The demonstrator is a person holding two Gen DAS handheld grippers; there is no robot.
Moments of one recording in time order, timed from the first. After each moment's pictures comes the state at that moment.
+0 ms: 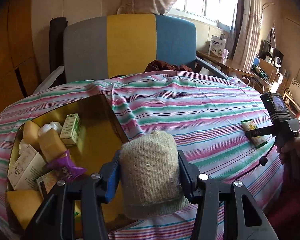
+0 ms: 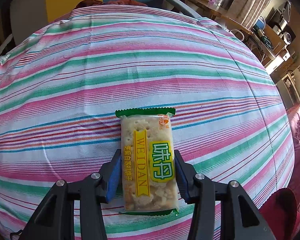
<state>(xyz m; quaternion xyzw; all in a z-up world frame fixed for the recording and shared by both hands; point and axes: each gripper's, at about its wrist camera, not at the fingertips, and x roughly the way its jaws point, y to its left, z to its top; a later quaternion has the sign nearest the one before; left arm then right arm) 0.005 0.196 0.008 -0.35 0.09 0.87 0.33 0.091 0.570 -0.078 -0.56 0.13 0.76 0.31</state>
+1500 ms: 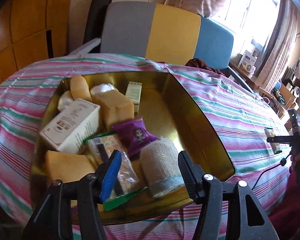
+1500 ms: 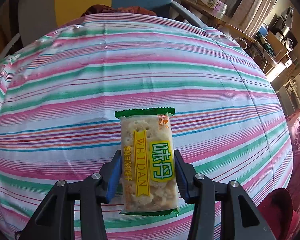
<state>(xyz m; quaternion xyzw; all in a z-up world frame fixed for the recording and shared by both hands) -0.029 0.076 -0.016 -0.40 0.01 0.88 0.25 0.075 0.524 -0.046 -0.54 0.13 0.79 0.27</state>
